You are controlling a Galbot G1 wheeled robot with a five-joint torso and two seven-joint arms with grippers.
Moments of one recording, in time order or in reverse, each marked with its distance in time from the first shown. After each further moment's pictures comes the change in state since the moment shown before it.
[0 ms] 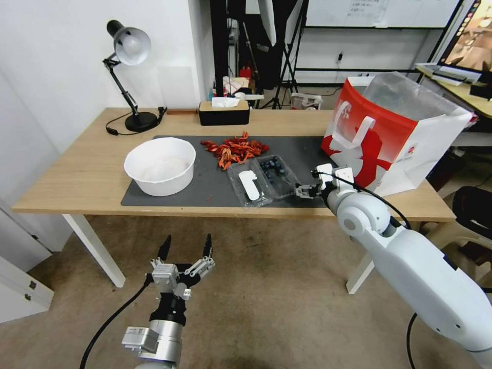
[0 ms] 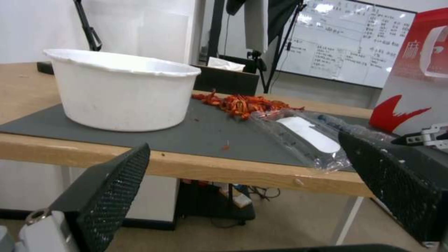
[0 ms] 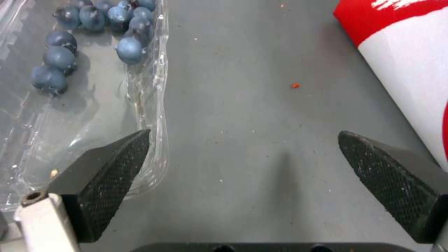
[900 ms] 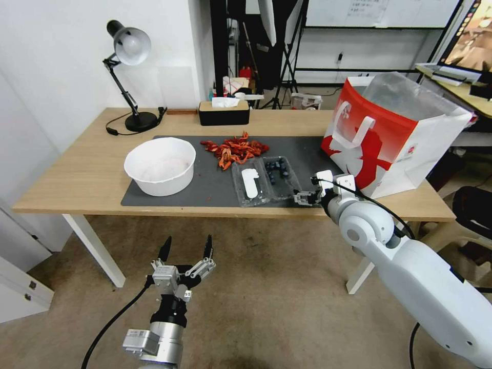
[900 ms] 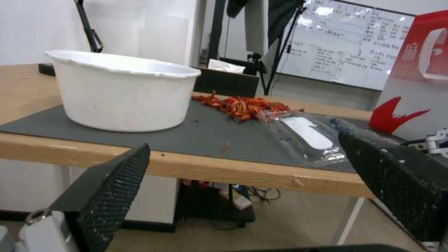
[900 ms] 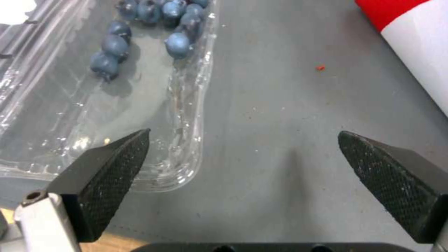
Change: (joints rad) left arm 0.004 -0.007 0.004 0.008 0.008 -0.021 0.002; right arm -0.054 -0.004 0.007 0.065 0.030 0.000 0.024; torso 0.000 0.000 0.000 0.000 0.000
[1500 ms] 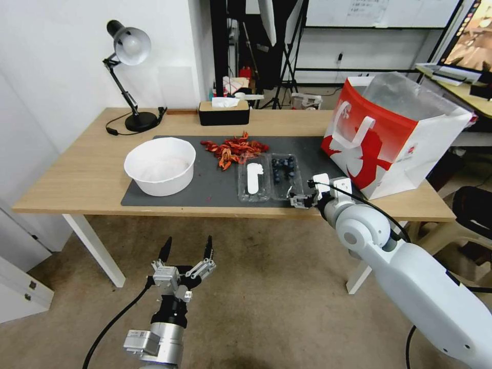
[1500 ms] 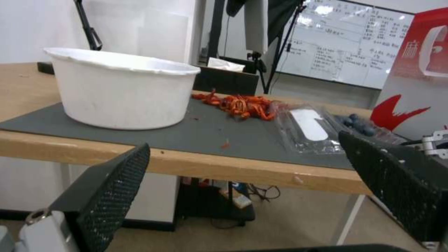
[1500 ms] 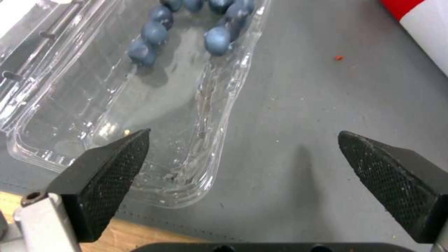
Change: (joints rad) left arm -0.002 0.001 0.000 0.007 0.000 -0.002 0.001; right arm -0.011 0.017 -0.003 0.003 0.011 0.000 0.006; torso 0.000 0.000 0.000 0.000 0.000
